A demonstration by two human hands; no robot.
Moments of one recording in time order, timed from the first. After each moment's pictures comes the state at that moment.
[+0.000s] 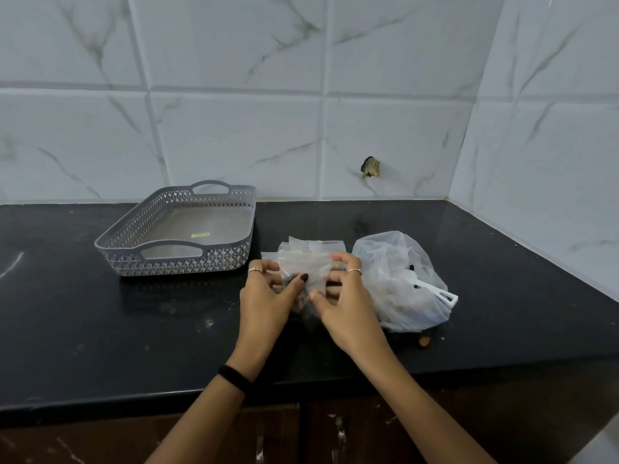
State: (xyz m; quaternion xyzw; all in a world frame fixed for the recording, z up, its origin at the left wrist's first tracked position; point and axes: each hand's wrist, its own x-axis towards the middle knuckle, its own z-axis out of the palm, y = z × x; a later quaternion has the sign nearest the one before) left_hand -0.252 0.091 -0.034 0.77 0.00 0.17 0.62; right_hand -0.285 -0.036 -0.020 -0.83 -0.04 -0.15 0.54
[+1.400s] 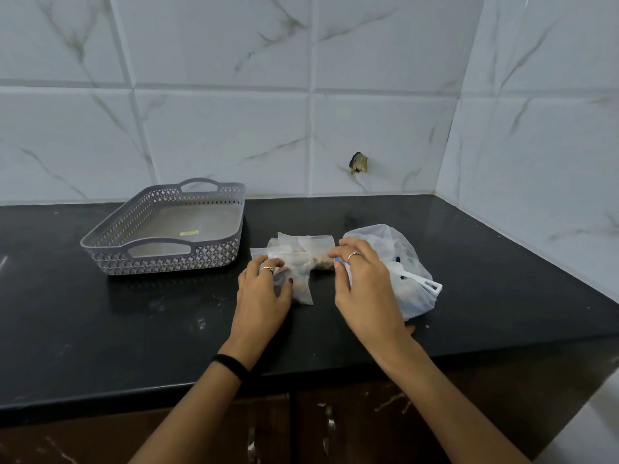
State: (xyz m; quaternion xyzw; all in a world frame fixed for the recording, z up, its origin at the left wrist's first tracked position) left_hand -0.238 0.090 -0.051 0.90 -0.09 0.19 0.37; right_hand -0.297 -0.062 -0.002 -0.89 -0.07 -0.33 0.30
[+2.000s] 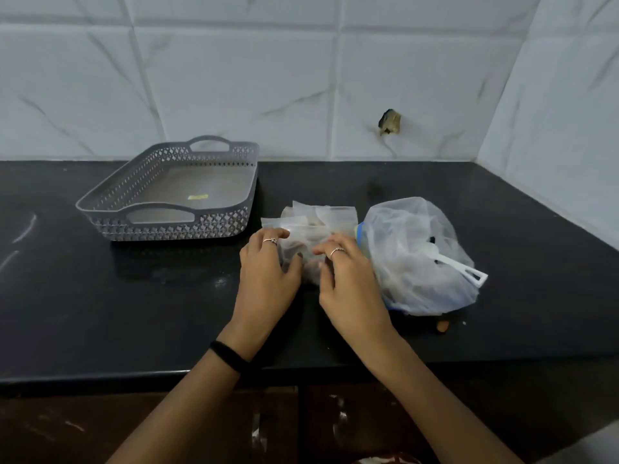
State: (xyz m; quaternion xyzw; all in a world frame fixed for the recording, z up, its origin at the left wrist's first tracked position) left_hand -0.237 0.091 -0.047 0.89 -0.05 0.20 0.41; right_hand -0.265 -0.036 -0.037 -0.92 -0.10 -0.23 0.30
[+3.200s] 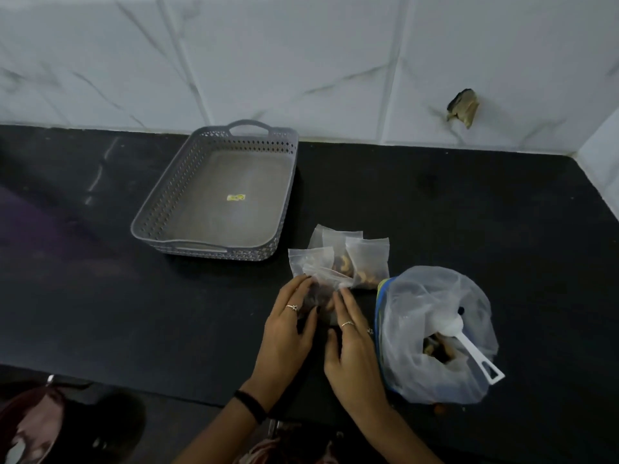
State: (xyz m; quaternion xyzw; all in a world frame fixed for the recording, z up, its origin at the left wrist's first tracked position) left_hand -0.247 0.082 -0.022 0.90 -0.01 0.14 0.41; right_hand -0.258 -0.038 -0.031 -0.90 -0.08 -0.04 0.42
